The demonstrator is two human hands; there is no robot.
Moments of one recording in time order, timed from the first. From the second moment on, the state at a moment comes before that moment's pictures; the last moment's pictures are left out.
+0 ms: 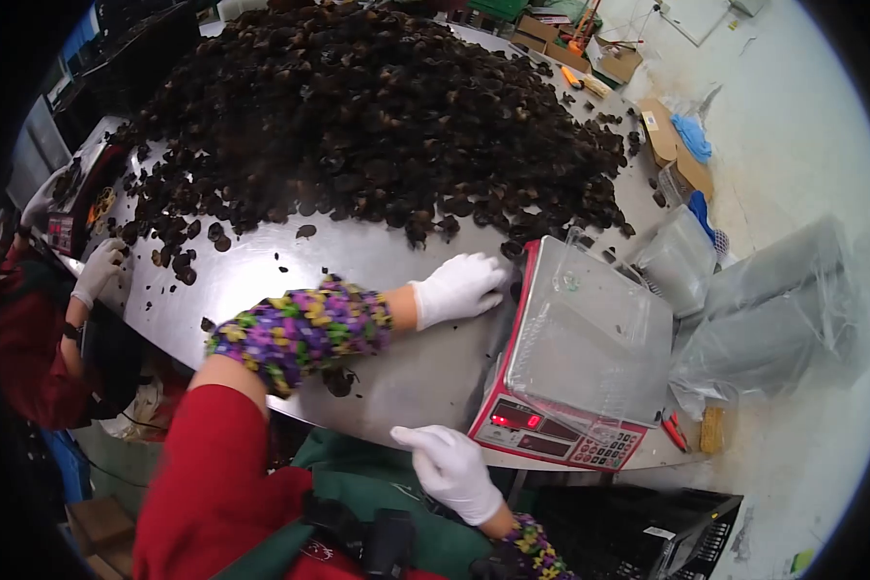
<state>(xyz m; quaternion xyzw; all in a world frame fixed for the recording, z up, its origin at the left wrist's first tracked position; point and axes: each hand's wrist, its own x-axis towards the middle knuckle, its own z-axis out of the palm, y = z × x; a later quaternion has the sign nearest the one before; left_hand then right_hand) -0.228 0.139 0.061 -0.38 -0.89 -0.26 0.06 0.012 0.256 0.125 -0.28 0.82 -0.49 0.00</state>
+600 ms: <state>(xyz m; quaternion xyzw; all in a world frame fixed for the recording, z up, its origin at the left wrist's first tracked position) -0.149 0.045 0.081 -0.40 -0.86 -0.29 -0.07 -0.012 0.225 0.052 -0.25 0.91 -0.32 -0.07</state>
